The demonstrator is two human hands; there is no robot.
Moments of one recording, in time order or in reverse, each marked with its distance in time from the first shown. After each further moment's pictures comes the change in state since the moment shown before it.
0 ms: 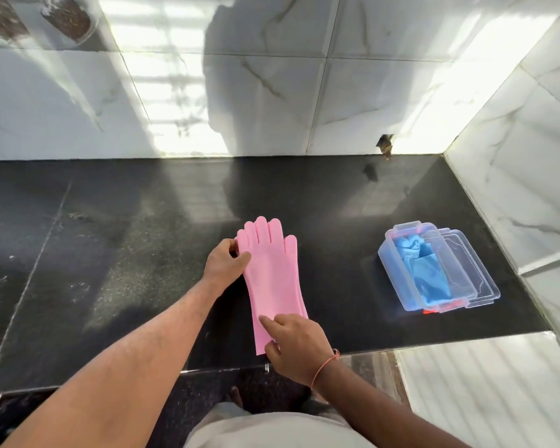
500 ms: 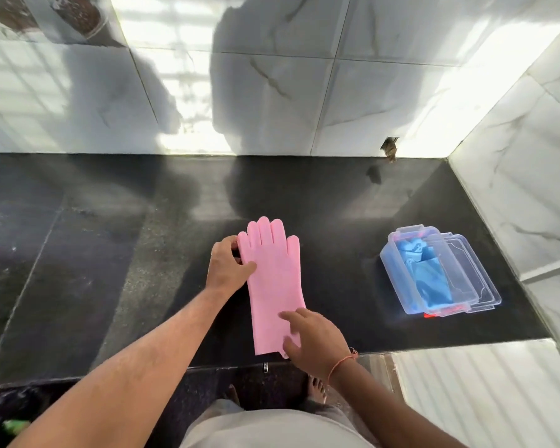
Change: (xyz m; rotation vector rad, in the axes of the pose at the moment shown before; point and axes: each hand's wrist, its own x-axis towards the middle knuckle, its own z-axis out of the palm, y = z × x) left_hand -0.009 -0.012 0.006 0.053 0.088 0.113; right_hand -0.007 0.031 -0.004 0.148 -0.064 0.138
